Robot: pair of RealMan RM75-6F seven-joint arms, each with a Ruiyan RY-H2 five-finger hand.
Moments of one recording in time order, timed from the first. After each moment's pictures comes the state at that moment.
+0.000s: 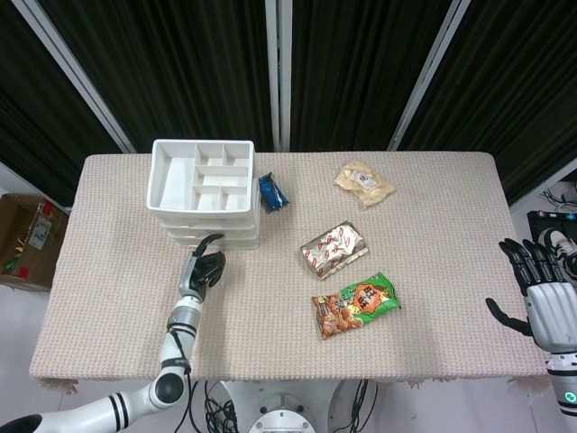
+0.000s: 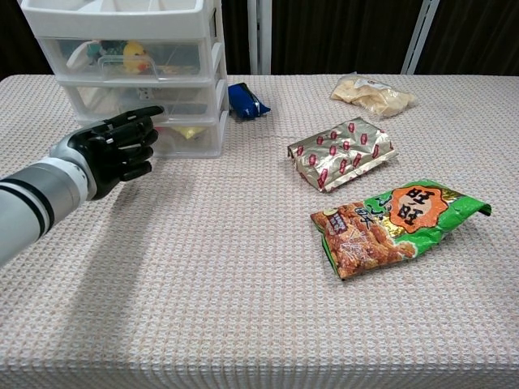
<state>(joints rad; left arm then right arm) -0.43 -1.91 -0.49 -1.47 0.93 0.95 -0.70 0.10 -1.03 0.07 -1.62 -1.60 1.55 0.14</state>
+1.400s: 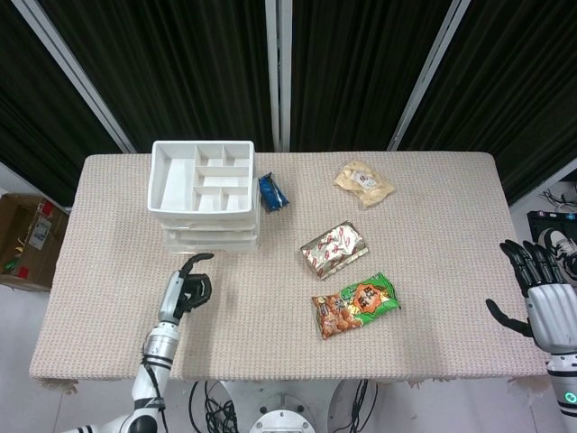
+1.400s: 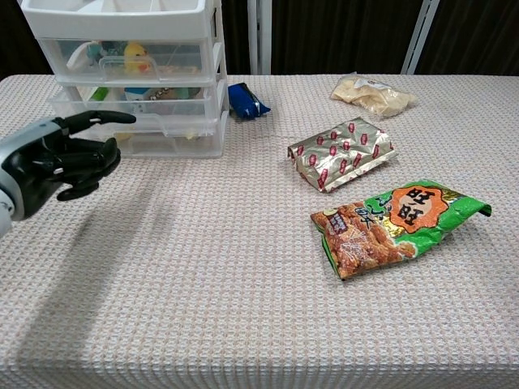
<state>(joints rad) -0.30 -1.74 -0.25 -1.64 1.23 1.18 -0.36 0.10 -1.05 0.07 -1.59 -1.60 1.56 0.17</state>
